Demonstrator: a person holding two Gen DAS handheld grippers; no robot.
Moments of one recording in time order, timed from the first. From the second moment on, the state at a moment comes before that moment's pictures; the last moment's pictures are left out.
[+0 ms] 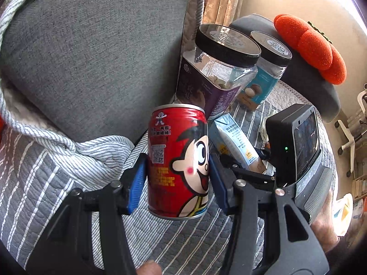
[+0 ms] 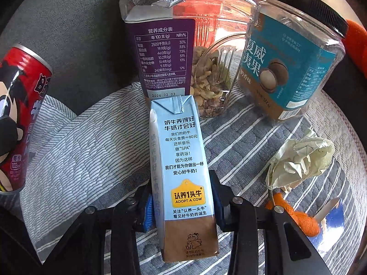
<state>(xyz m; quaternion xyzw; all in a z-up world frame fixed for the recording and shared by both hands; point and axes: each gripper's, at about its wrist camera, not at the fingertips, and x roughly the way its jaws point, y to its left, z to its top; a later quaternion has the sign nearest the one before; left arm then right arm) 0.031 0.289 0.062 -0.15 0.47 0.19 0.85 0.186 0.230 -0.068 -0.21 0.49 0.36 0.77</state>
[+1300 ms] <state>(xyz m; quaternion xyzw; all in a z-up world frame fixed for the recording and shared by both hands) 0.049 0.163 0.054 -0.13 0.51 0.07 0.85 0.110 -0.099 0.067 0.01 0.39 0.07 0.92</state>
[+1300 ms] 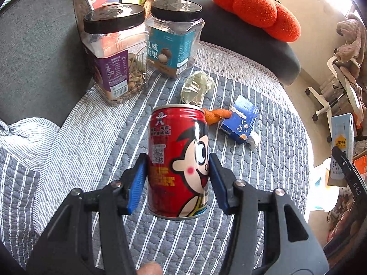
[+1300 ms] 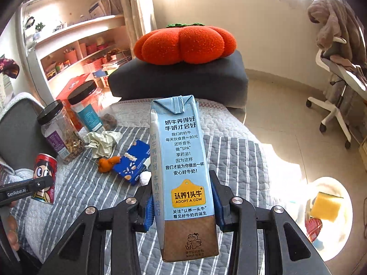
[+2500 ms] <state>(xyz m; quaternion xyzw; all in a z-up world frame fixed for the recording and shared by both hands) 0.075 -0.187 0.079 -0.04 0.48 -0.20 0.85 -0.027 -0.427 0.088 0.23 0.32 -0.34 0.85</state>
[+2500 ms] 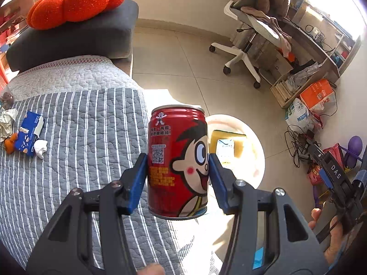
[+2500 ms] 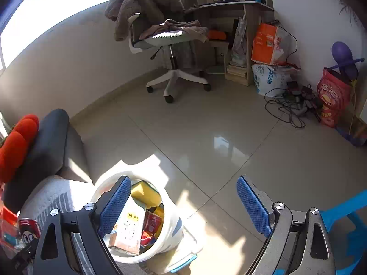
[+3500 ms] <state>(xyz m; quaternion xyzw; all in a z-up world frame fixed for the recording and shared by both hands) 0.085 -0.243 0.068 0.00 0.50 -0.25 0.83 -0.031 -0.431 0.099 0.24 0.30 -0.35 0.86</state>
